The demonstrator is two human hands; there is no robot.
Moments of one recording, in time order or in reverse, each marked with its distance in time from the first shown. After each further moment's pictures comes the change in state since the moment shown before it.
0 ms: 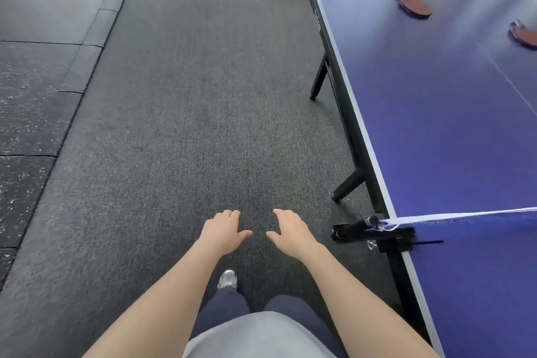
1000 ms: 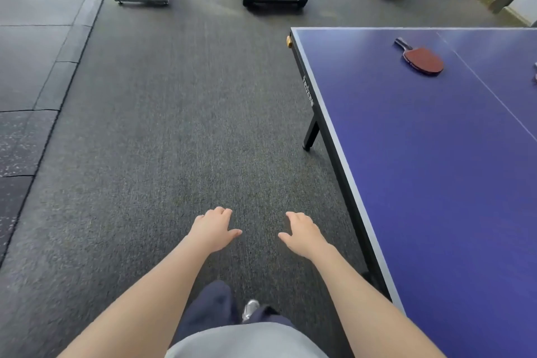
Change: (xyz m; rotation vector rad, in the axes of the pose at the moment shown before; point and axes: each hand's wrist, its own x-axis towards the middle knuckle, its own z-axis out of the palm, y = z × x) left_hand 0.384 0.014 -0.313 0.160 -0.019 0.086; right_hand 0.366 0.035 -0.298 0.051 0.032 0.123
